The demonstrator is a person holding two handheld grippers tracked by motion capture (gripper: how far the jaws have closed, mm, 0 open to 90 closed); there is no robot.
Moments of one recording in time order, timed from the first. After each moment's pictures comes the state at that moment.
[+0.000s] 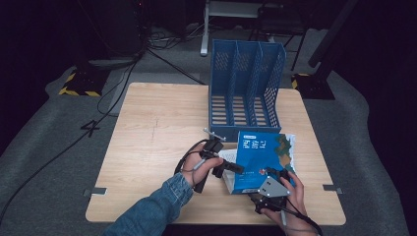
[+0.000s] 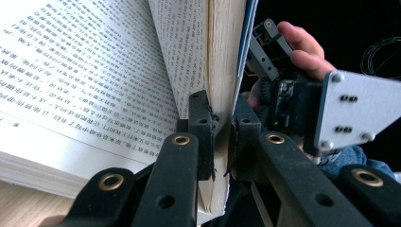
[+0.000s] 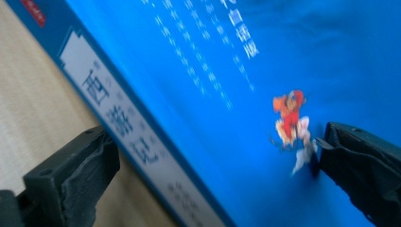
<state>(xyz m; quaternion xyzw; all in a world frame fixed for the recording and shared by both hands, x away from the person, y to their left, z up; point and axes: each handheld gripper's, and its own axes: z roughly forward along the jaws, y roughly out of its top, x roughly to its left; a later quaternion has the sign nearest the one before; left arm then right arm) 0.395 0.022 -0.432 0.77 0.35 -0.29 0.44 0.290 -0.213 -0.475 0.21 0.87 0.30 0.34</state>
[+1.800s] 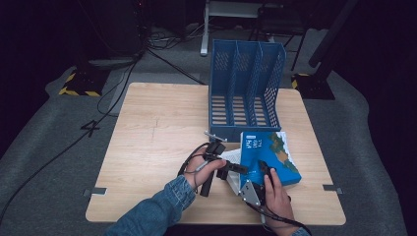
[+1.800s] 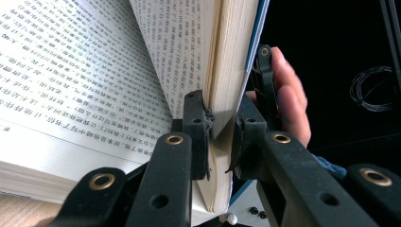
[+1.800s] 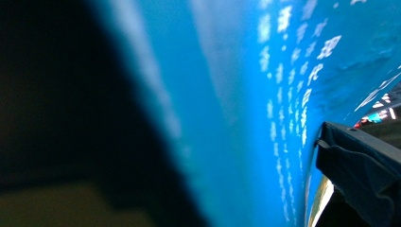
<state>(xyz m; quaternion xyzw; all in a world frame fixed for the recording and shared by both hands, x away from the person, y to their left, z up) 0.390 0.015 -0.440 0.74 0.39 -0.30 0.46 0.302 -0.175 -0.508 0.11 0.83 0.18 0.52</state>
